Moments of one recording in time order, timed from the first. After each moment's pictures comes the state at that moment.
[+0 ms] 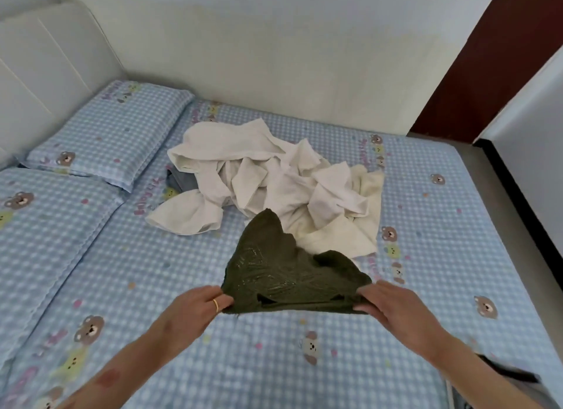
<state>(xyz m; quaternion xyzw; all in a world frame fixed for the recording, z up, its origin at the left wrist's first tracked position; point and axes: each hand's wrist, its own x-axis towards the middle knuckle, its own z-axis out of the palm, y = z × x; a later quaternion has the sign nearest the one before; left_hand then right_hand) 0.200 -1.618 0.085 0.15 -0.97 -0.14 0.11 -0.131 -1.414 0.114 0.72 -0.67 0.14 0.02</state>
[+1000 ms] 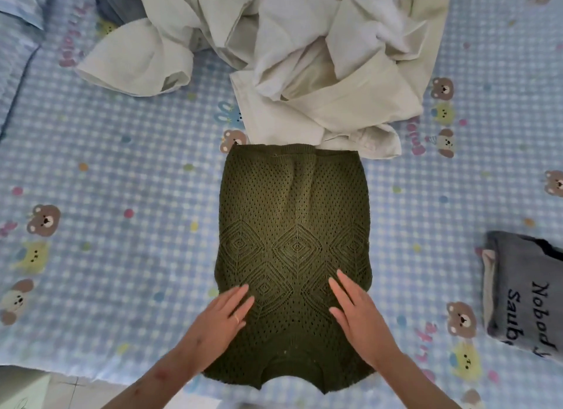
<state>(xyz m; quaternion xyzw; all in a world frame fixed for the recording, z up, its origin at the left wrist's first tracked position) 0.253 -1.454 -0.192 0.18 -0.94 -0.19 -0.22 -0.015 -1.279 -0.188 0.54 -0.78 0.03 -0.31</state>
